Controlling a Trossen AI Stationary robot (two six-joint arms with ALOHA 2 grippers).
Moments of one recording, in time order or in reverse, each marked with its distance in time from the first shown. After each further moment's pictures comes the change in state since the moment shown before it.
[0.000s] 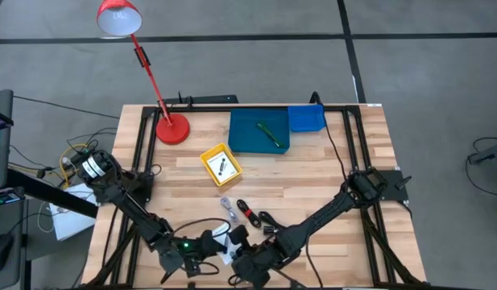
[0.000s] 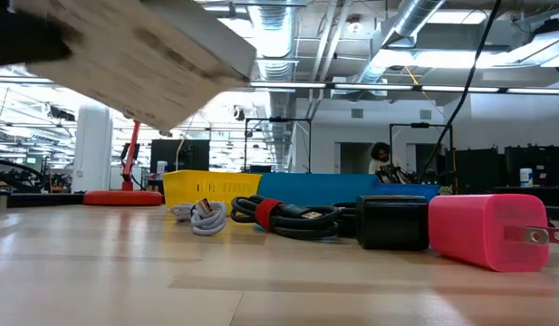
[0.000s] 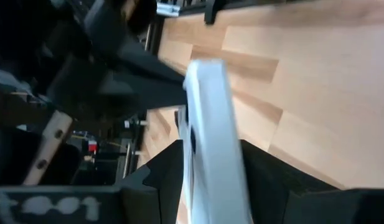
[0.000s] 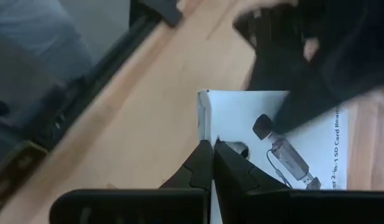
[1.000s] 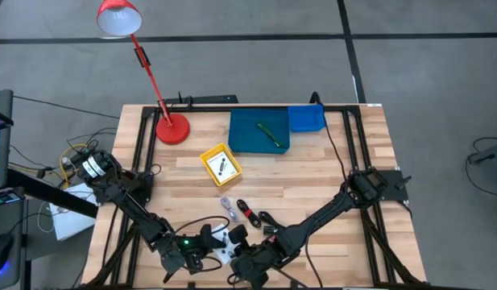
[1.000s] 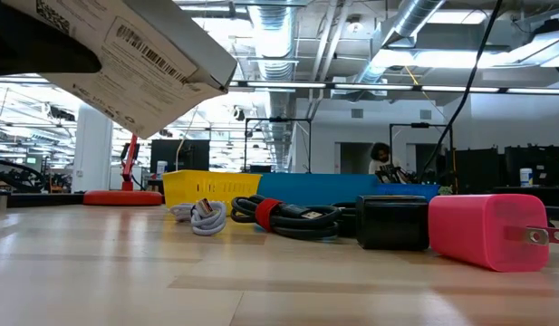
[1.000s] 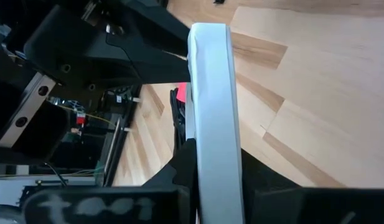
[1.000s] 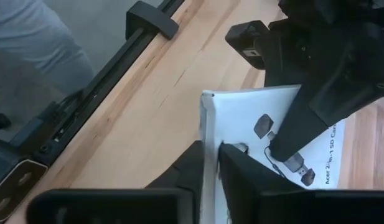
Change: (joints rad) left arm 0.018 0.001 -0.002 -0.061 -0.057 -0.173; right arm 0.004 0.000 0.000 0.032 -0.002 0.019
